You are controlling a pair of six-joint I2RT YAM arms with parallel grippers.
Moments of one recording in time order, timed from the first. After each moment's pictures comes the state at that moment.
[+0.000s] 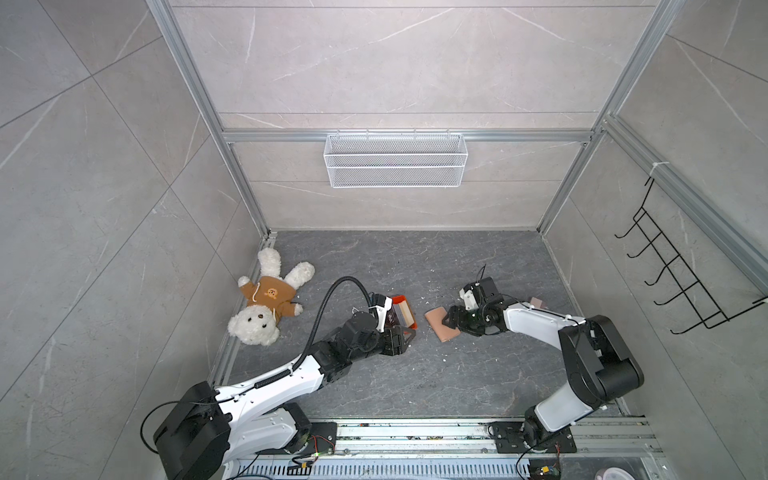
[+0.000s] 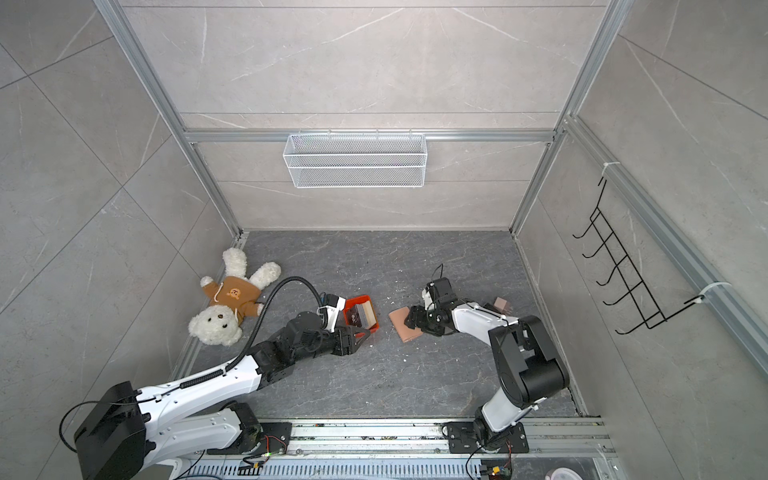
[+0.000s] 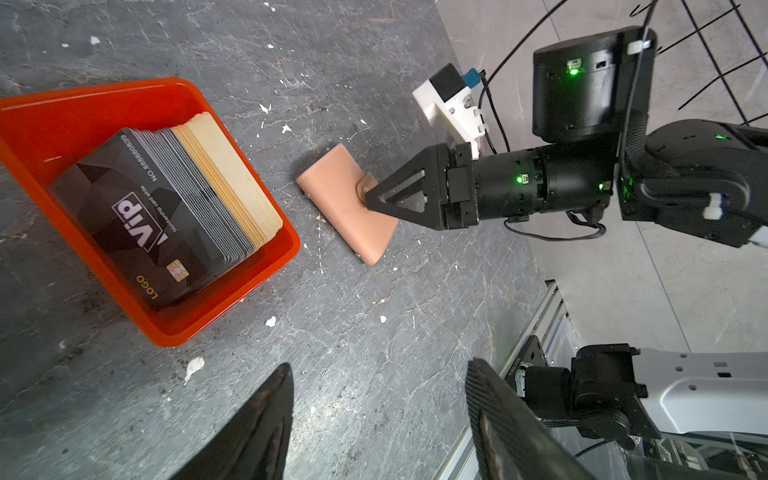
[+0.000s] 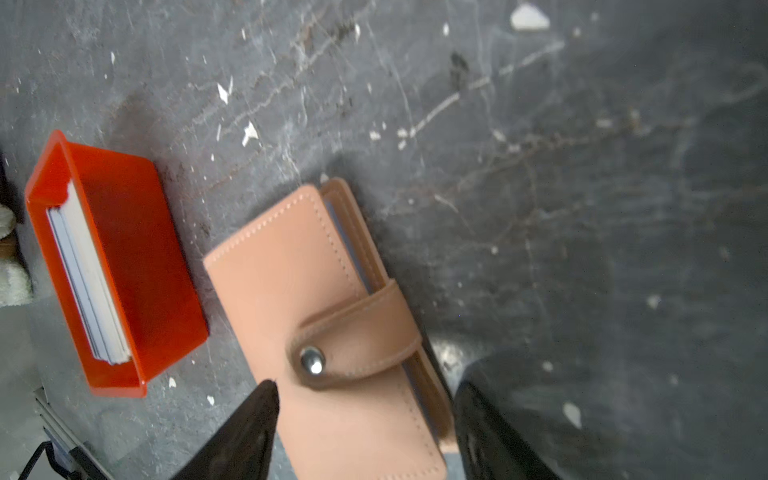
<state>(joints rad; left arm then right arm) -0.87 1.14 0.57 0.07 0.16 -0.74 0.33 1.58 0.77 -0.29 -0.35 0.52</state>
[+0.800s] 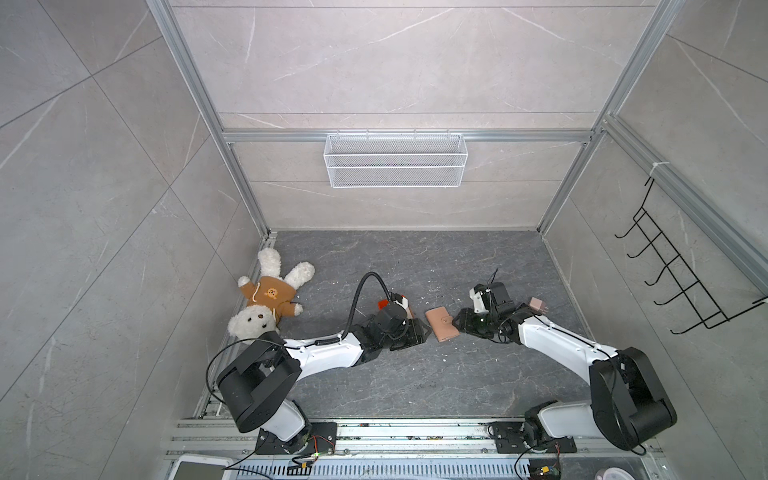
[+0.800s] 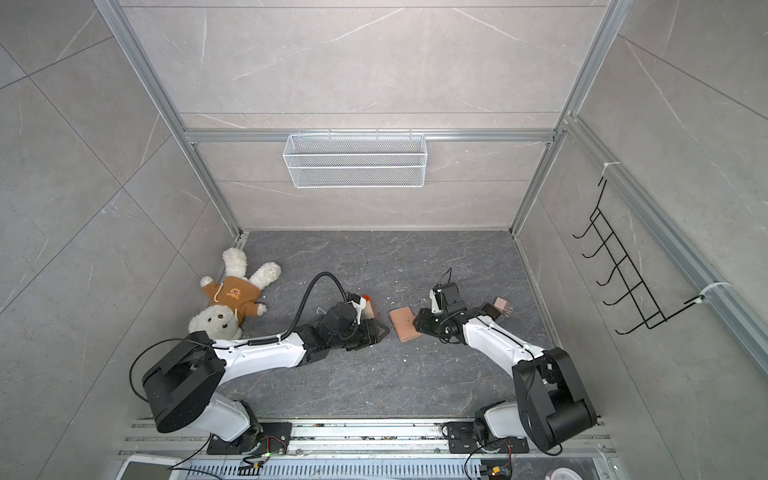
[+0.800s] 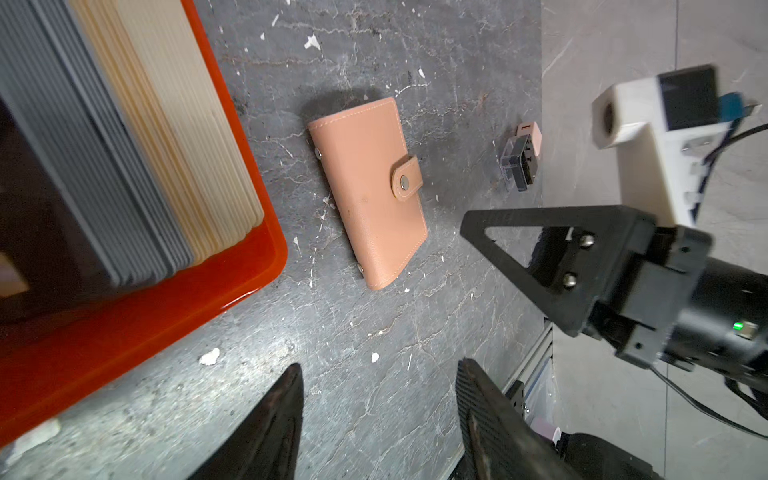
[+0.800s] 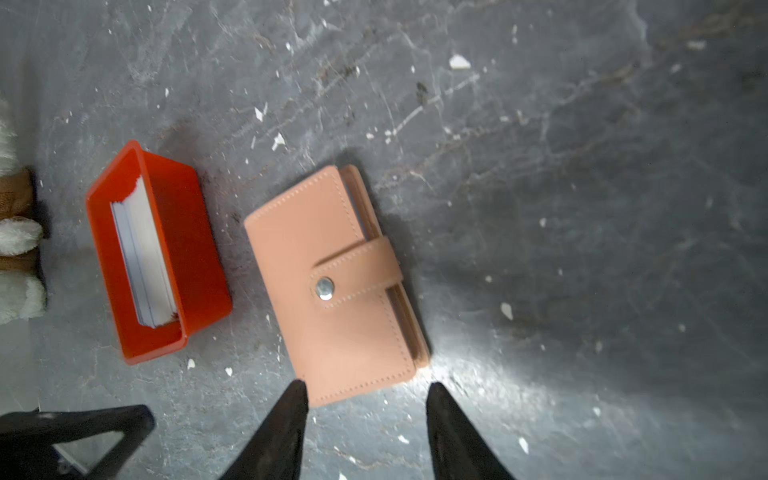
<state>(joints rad) -0.91 1.57 0.77 0.12 0.18 -1.03 0.35 1.42 0.76 -0.34 -0.25 0.54</state>
